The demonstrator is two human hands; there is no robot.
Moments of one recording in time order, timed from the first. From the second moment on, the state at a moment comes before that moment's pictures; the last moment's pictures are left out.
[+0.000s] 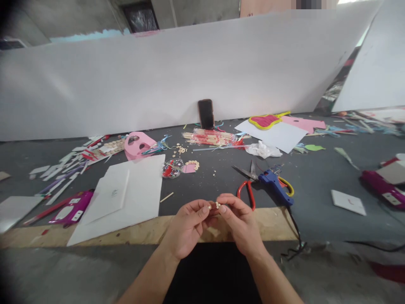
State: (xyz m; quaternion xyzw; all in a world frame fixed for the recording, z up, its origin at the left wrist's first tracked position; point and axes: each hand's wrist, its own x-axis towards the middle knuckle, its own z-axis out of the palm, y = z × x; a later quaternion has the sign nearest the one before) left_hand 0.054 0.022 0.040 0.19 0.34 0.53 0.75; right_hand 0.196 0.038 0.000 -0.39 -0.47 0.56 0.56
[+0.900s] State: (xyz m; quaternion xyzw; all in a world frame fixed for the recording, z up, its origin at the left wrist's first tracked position) left_hand 0.059 0.012 0.045 0.18 0.31 0.53 0.77; right_hand 0.190 0.028 0.001 -0.33 -0.52 0.56 0.56
